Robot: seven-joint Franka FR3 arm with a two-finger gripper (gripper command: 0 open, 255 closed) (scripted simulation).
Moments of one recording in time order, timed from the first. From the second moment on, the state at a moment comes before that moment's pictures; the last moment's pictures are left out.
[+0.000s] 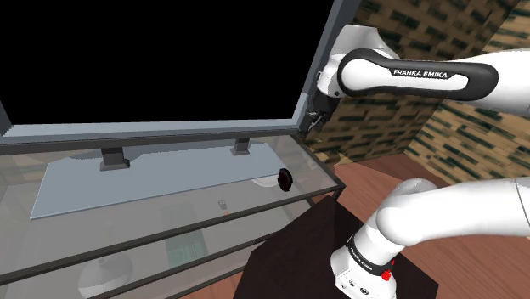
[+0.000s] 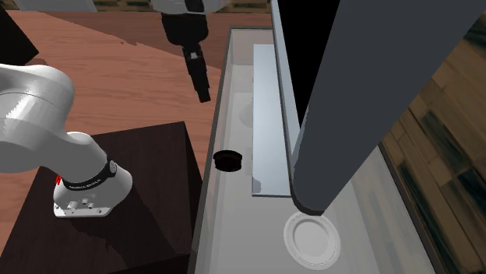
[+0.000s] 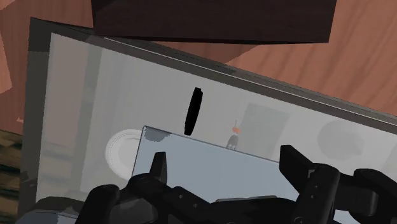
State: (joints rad) arm -0.03 -0.72 0.05 -2.56 -0.04 1.90 -0.03
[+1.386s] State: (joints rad) arm -0.14 -0.19 0.07 -2.75 -0.05 2.58 0.23
